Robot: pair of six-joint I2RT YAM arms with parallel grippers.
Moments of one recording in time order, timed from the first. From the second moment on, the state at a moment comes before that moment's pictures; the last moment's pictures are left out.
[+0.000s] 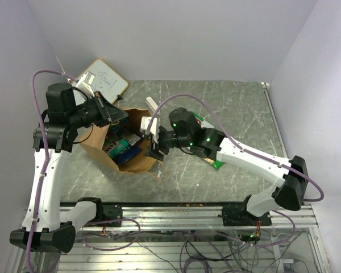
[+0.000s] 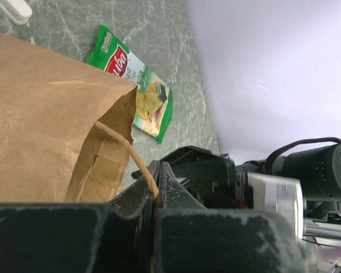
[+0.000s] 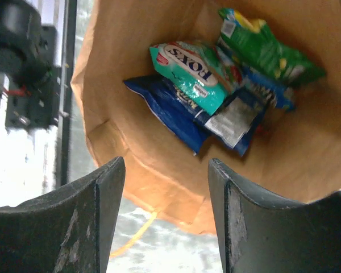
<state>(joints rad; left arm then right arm) -0.06 1.04 1.37 -0.76 0.69 -0.62 1.01 1.47 1.33 -0.29 -0.34 -0.24</state>
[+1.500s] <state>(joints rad) -0.06 1.06 1.37 -0.80 0.69 -0.62 1.02 2.02 1.59 -0.27 -0.23 -1.32</state>
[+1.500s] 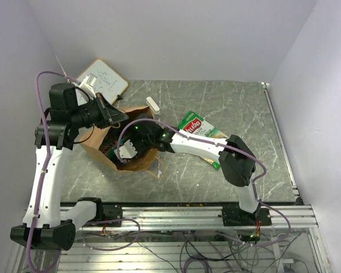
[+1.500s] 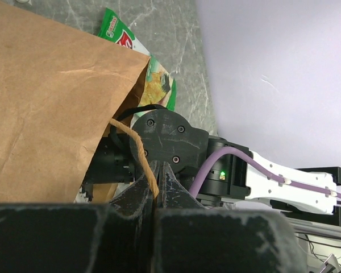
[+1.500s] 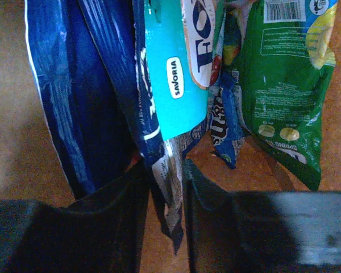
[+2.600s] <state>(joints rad) -0.06 1.04 1.41 -0.84 0.59 -0.62 1.03 1.71 1.46 0.02 -0.25 -0.76</state>
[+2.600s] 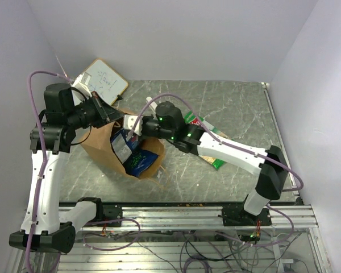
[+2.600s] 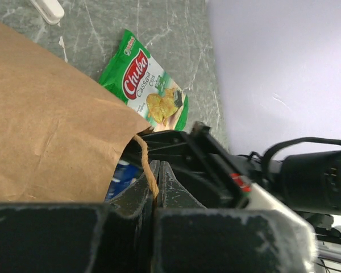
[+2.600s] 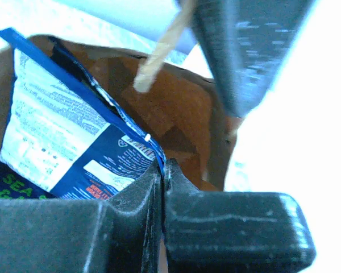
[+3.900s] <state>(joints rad) -0.06 1.03 1.45 -0.84 0.55 -0.66 1.03 1.25 1.33 -0.08 -0.24 -0.48</state>
